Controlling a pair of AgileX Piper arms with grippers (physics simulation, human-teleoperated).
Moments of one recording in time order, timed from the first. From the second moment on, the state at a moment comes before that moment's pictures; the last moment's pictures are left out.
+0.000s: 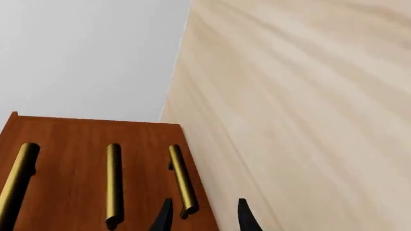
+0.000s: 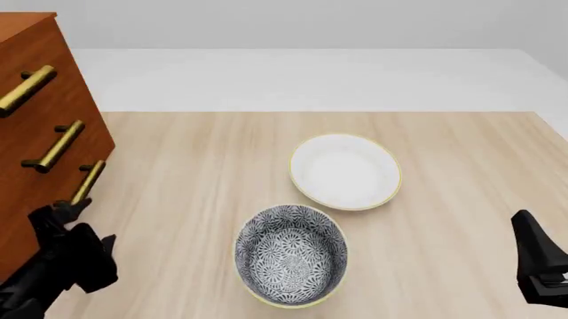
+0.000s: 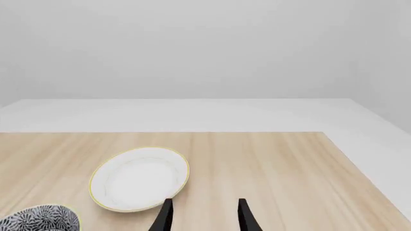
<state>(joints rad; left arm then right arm) 0.05 1.58 0.00 -1.14 1.27 0.00 0.00 0.00 0.00 0.00</state>
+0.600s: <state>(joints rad) 0.25 1.74 -0.05 -1.22 1.51 0.00 0.00 0.00 0.00 0.00</state>
